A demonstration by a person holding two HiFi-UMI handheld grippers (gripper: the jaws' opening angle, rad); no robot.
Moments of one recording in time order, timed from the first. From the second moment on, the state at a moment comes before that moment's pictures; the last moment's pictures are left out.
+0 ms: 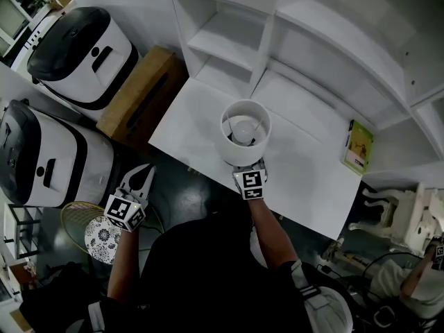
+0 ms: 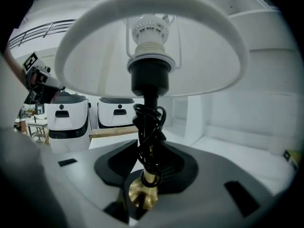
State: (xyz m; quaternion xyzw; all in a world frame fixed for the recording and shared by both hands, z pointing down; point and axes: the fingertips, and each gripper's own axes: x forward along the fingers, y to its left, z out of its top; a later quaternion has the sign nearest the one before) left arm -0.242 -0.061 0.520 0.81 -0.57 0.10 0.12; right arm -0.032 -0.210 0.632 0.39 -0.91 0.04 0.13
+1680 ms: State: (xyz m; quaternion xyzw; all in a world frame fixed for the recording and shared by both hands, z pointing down) left arm -0.210 -0.089 0.521 0.84 -0.53 0.07 0.12; right arm 0.009 -0.215 0.545 0.42 -0.90 0.05 0.06
